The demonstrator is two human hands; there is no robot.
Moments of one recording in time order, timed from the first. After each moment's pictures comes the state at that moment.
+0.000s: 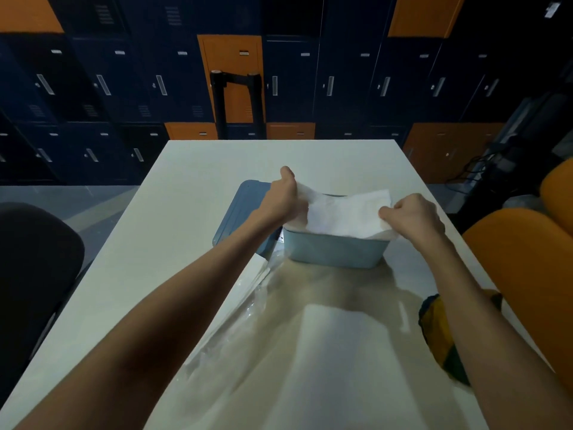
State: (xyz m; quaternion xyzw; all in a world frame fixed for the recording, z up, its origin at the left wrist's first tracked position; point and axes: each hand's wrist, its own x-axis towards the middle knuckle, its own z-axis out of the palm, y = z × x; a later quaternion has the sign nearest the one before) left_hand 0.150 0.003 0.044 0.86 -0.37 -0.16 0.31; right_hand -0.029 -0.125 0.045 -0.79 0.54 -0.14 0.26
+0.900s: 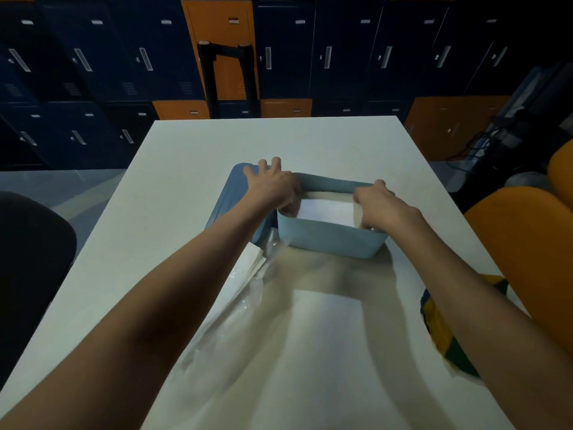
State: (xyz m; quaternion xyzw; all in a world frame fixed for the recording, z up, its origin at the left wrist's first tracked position) left_hand 0.170 -0.011 0.029 0.88 -0.46 -0.09 -0.02; right_hand 0.011 -0.116 0.031 -0.90 0.40 0.12 0.09
